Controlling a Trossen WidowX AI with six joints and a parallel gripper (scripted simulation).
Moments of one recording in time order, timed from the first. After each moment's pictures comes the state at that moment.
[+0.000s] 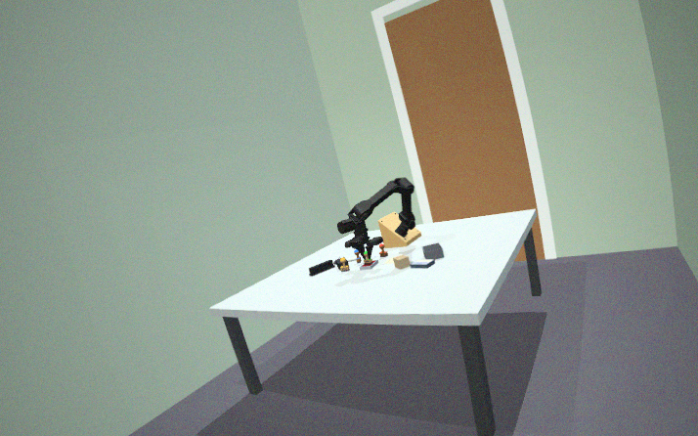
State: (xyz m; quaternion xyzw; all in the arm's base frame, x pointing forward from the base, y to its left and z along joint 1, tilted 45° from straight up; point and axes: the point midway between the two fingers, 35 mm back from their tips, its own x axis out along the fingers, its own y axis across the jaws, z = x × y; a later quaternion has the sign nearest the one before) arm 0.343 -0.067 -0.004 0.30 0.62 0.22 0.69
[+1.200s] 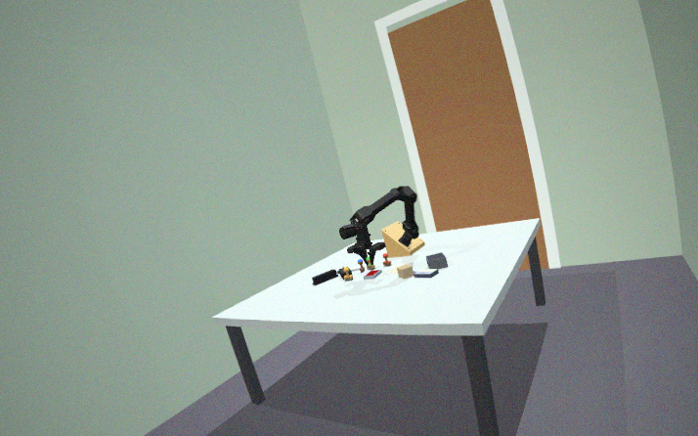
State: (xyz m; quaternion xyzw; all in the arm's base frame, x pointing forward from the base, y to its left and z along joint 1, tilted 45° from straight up) arm 0.342 -0.080 0.012 0.30 0.62 0.22 0.69
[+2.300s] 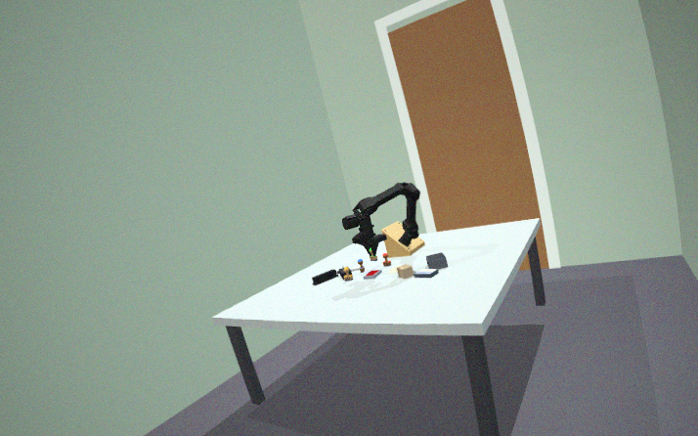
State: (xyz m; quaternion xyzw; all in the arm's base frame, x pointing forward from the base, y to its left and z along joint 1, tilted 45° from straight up) arm 0.329 -0.091 0.054 0.40 0.65 0.13 0.64
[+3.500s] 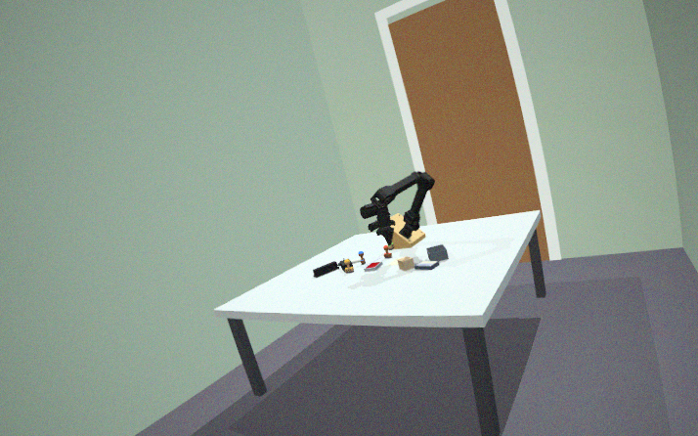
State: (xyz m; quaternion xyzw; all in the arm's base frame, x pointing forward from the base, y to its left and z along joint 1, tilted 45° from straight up) arm 0.286 -0.036 0.095 0.64 0.64 -0.19 0.38
